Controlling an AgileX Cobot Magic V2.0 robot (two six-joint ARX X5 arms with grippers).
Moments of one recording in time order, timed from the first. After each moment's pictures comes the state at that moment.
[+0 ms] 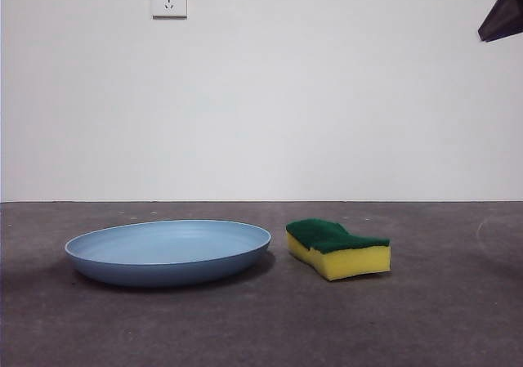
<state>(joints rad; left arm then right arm) -0.37 0.47 0.37 -0.23 -0.12 -0.20 0.56 0.59 0.59 -0.42 0.08 0.12</state>
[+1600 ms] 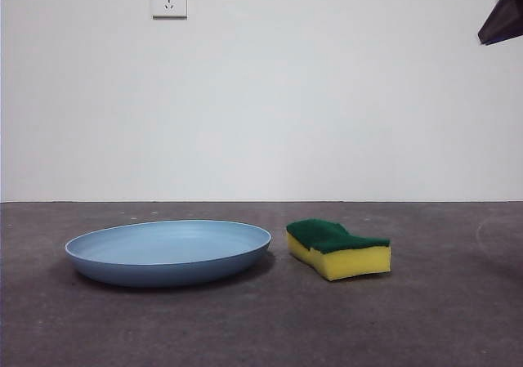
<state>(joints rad) -0.07 0.00 0.02 -0.14 0.05 -0.08 0.56 0.59 0.59 -0.42 0.08 0.12</state>
